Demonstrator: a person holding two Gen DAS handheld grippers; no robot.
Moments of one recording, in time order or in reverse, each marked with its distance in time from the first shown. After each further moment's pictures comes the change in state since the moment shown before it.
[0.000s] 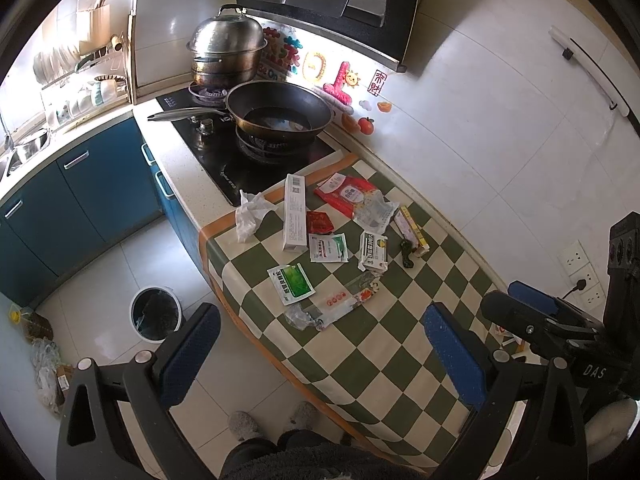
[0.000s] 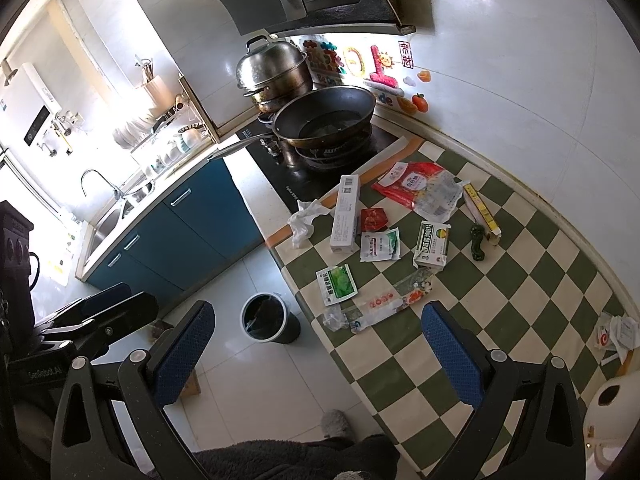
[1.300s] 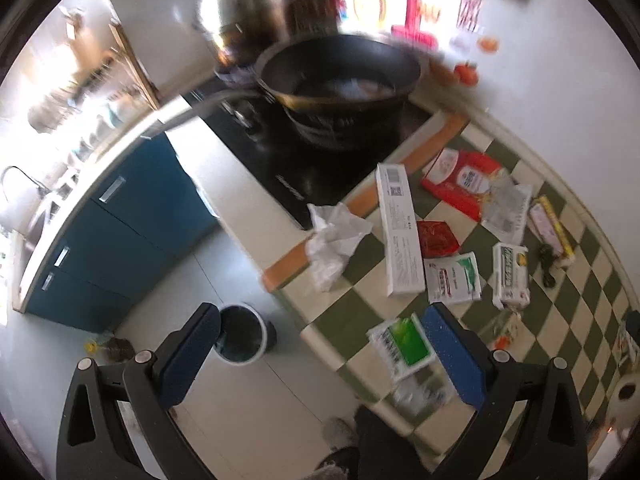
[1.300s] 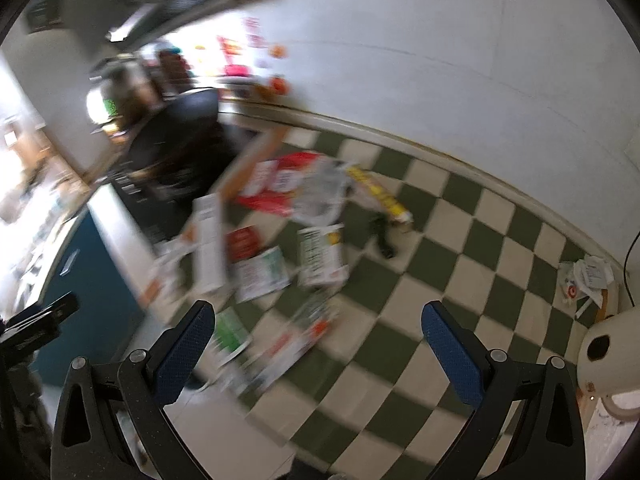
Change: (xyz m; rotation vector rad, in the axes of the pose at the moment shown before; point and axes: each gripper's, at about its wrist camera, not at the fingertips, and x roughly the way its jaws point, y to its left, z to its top) left arm 0.226 0.030 0.108 0.102 0.193 0.376; right arm 0.137 -0.140 0.045 0.326 0.030 -0.396
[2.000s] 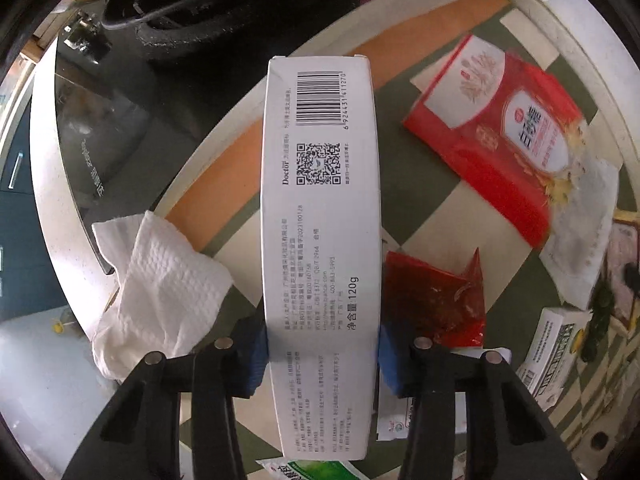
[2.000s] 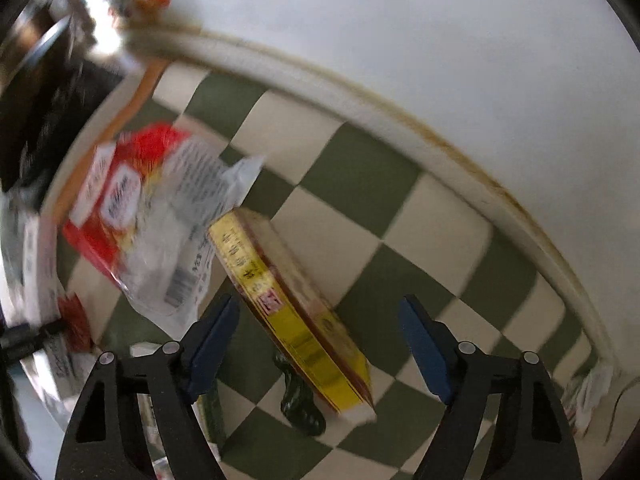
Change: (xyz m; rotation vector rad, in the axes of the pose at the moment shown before) left arm 0.213 -0.083 0.063 0.025 0.389 -0.088; right arm 0.287 -0.041 0.127 -0.175 0.302 -0.127
